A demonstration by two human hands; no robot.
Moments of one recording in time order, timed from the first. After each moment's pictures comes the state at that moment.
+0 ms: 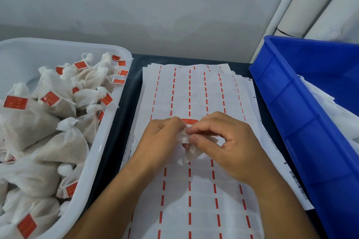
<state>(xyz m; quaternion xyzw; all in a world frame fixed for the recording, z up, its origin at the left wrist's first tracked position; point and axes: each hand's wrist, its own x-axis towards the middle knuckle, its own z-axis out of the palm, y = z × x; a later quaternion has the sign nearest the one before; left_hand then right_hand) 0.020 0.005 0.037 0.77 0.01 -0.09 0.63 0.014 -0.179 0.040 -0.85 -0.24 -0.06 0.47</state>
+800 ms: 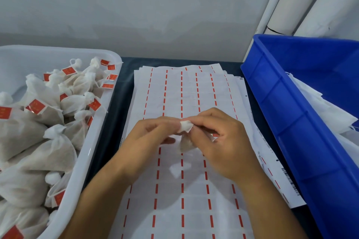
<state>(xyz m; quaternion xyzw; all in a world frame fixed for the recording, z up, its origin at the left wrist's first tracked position) 0.022 0.017 0.042 0.75 -0.07 -0.13 0.65 0.013 -0.172 0.041 -0.85 -0.15 -0.12 0.49</state>
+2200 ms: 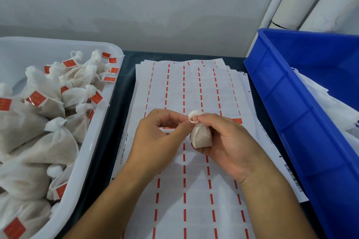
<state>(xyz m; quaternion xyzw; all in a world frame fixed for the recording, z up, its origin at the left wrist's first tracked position) 0.017 -0.009 0.028 0.79 0.03 0.02 0.61 0.019 -0.166 0.044 -0.56 0.10 0.19 0.80</state>
